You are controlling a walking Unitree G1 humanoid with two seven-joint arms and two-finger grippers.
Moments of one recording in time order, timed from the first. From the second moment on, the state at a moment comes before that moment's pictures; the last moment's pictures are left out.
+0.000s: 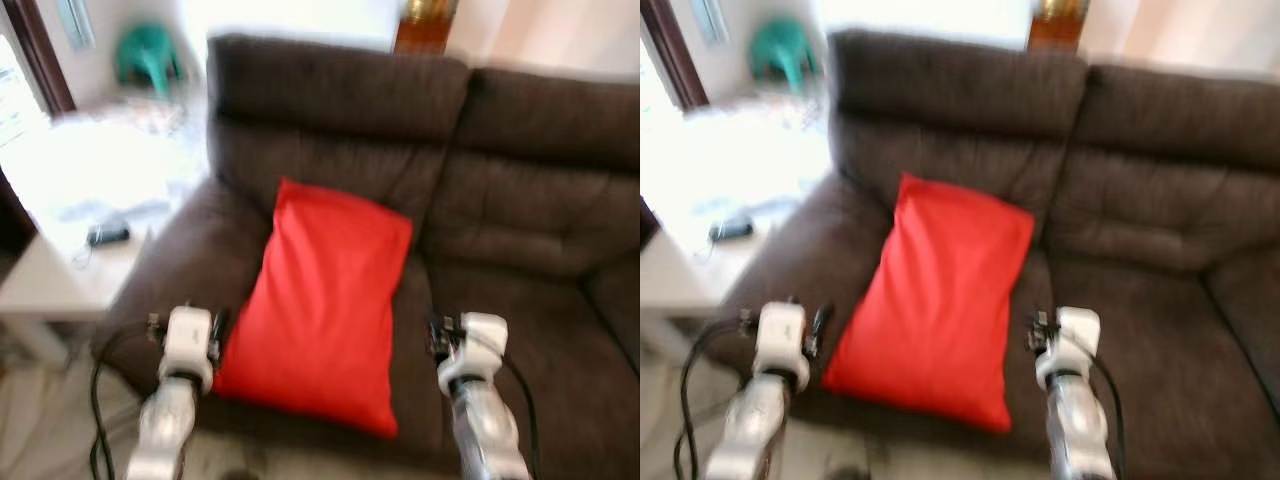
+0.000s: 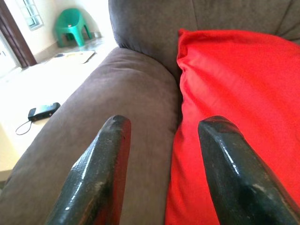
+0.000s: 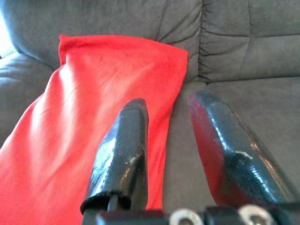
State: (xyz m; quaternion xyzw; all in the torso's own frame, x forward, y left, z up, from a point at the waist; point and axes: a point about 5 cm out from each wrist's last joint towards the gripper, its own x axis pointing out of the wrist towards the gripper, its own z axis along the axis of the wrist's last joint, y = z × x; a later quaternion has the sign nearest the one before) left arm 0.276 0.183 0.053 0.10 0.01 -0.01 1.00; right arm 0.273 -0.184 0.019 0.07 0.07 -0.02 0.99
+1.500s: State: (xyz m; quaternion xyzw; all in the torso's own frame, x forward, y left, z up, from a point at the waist) left arm 0.210 0.205 -0.057 0.03 0.33 0.01 0.94; right arm 0.207 -0.177 -0.067 0.07 0.36 0.00 0.93
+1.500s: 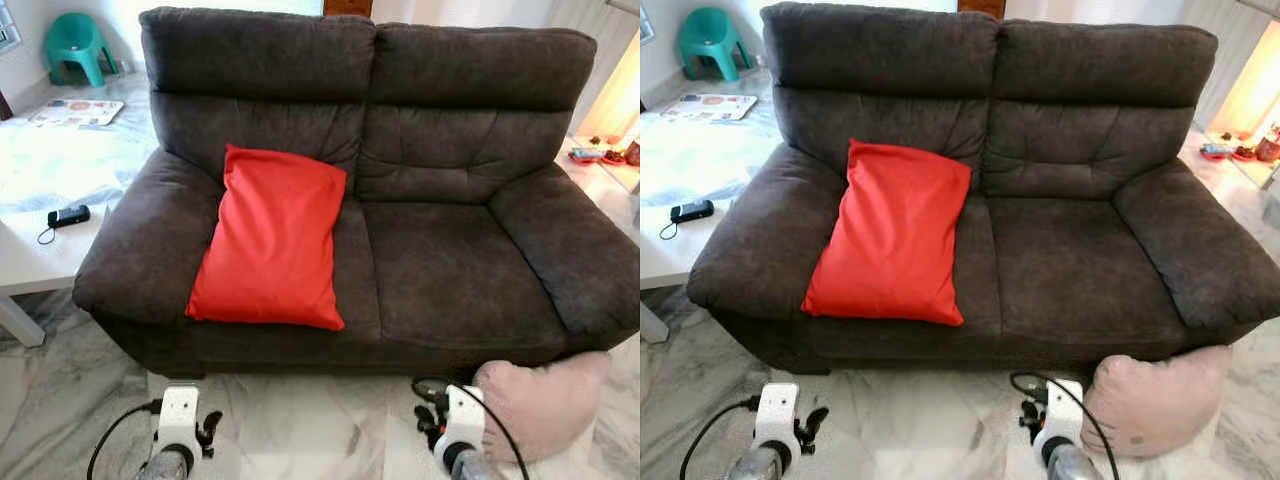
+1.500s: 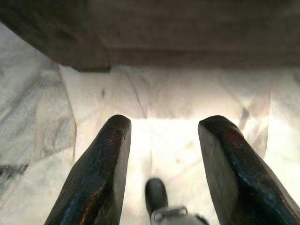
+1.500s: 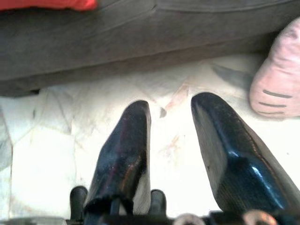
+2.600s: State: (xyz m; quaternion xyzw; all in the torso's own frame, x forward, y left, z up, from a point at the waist) left arm 0.198 0.218 -0.065 0.06 0.37 0.02 0.93; right arm 0.169 -0.183 -0.090 0.07 0.45 -0.04 0.89
